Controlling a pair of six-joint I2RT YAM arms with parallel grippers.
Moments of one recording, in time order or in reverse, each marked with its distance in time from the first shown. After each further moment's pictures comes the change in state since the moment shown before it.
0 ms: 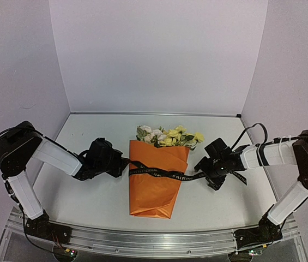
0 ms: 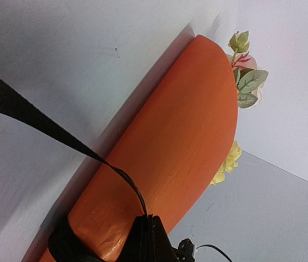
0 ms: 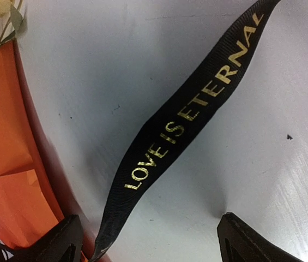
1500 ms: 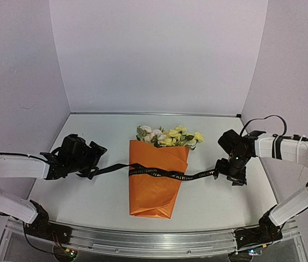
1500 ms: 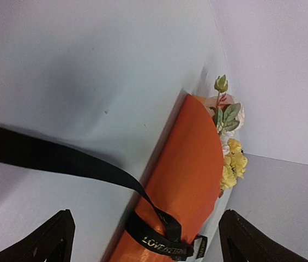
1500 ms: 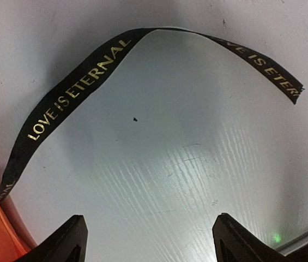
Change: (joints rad) left arm 0.127 -0.467 -0.163 -0.388 -0.075 0.321; right arm -0.118 -0.141 0.124 -0.559 0.024 -0.415
